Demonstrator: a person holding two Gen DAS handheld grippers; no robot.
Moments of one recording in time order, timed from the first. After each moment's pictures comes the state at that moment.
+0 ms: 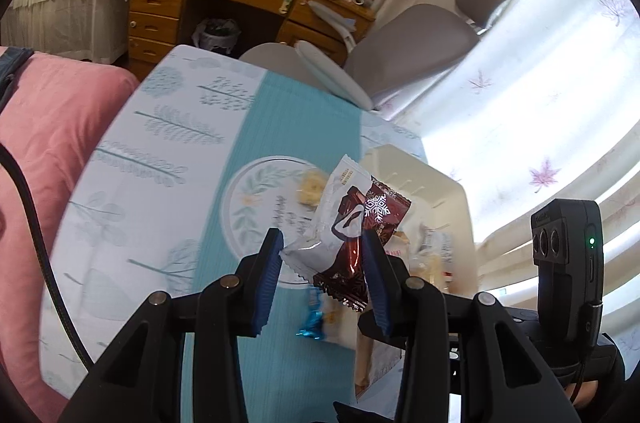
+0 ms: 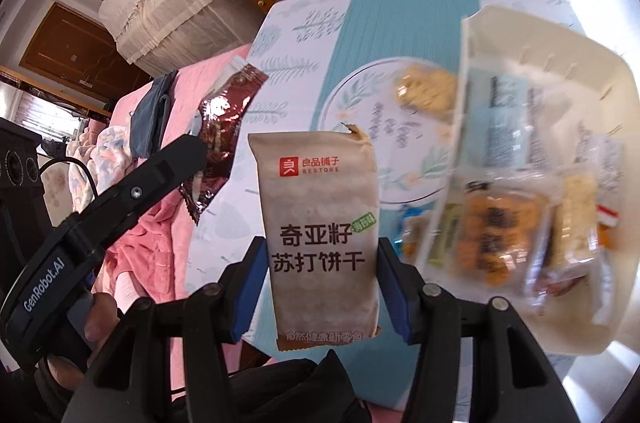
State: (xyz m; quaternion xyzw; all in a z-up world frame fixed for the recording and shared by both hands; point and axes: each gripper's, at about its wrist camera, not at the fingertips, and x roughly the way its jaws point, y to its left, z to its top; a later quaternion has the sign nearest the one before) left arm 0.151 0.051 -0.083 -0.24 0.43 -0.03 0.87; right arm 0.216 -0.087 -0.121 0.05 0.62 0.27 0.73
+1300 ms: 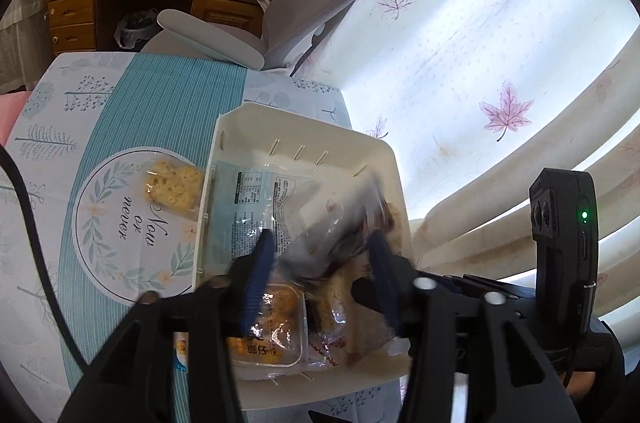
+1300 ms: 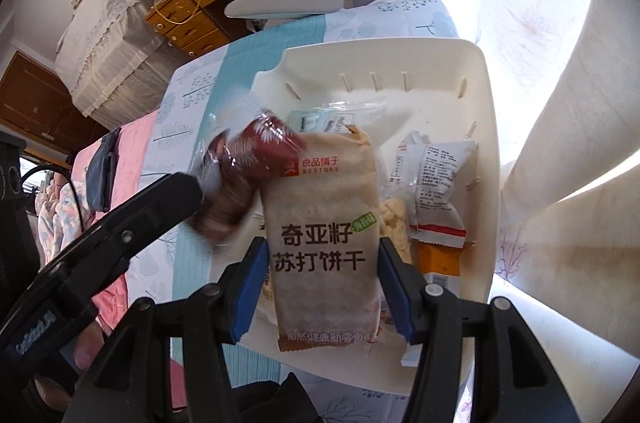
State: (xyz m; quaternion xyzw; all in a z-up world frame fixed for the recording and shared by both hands) left arm 0.234 -0.118 -0.098 -0.19 0.47 -0.12 0.85; right arm 0.264 -0.252 -0.121 0.07 0.60 0.17 0.78
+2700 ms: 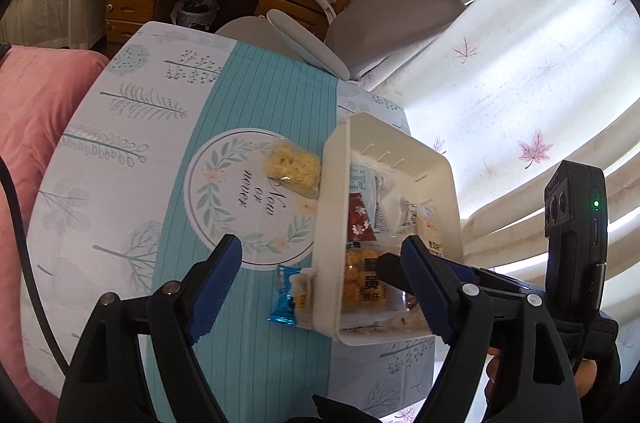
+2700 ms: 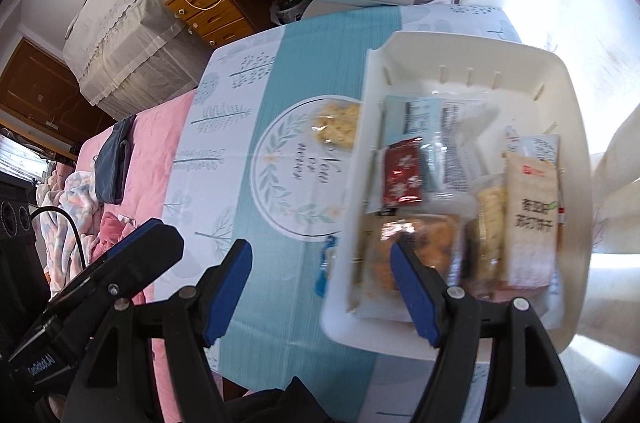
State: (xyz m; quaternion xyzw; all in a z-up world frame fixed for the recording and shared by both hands) left arm 0.163 0.033 -0.093 -0.24 0.47 -0.07 0.85; right arm 0.231 -0.127 -0.110 0.06 0.60 0.18 0.78
